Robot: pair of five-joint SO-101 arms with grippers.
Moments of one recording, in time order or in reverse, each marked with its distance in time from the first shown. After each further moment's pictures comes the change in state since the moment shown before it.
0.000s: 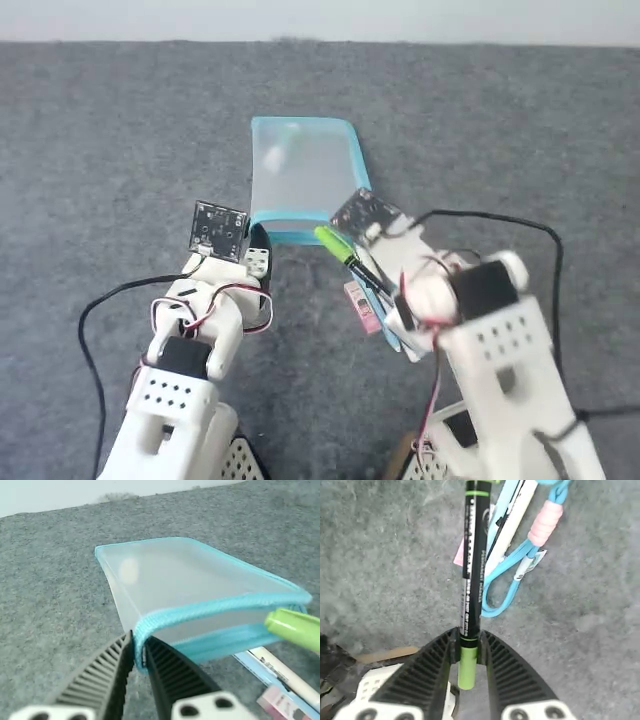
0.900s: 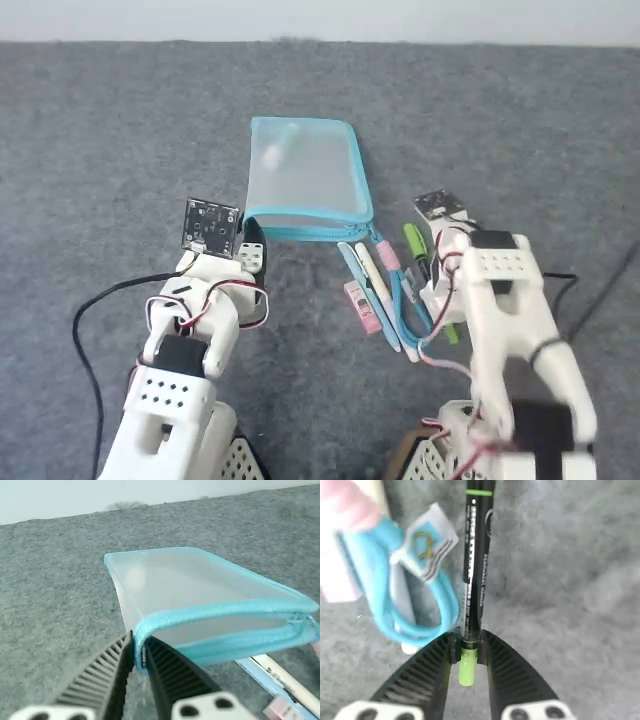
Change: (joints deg) left arm -1.6 0.0 -1.3 0.0 0.0; right arm 21.8 19.6 18.2 -27.4 -5.9
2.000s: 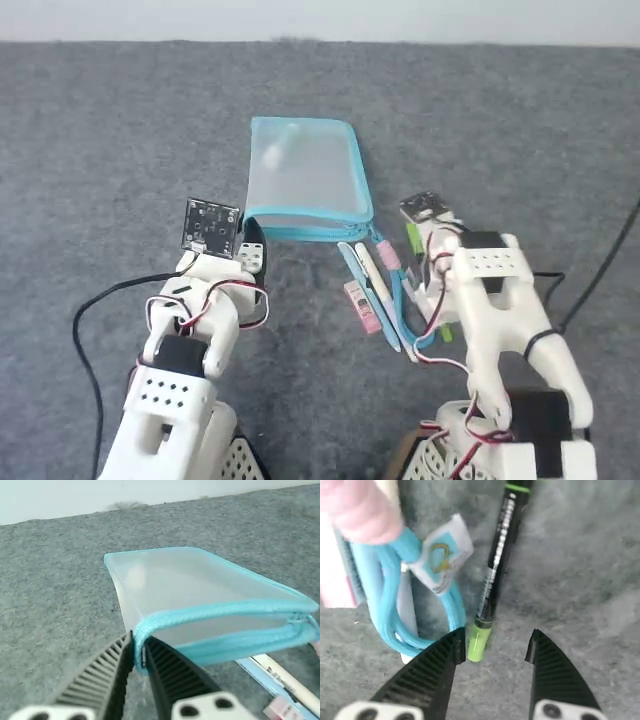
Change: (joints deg) left arm 0.0 0.0 0.0 0.0 -0.2; right arm -1.5 7.5 0.4 -5.8 2.2
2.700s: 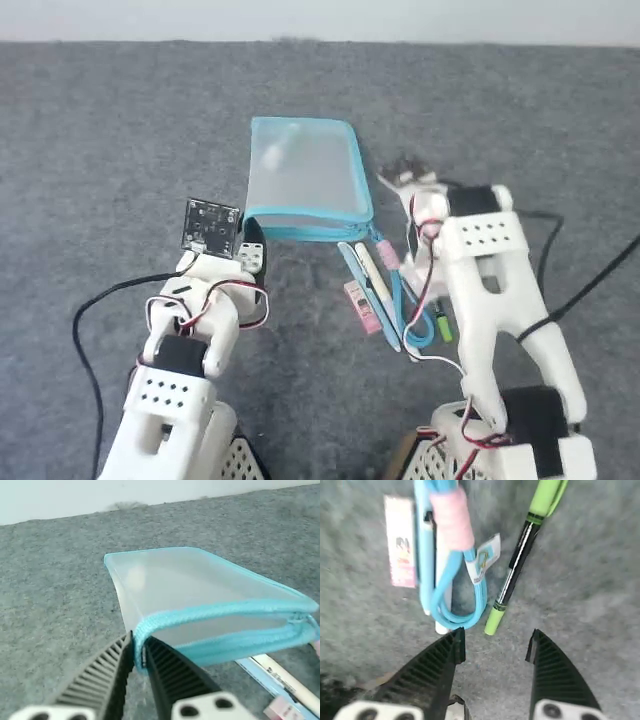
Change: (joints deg) left arm 0.0 0.0 0.0 0.0 0.0; right arm -5.6 0.0 -17.4 18.5 -0.3
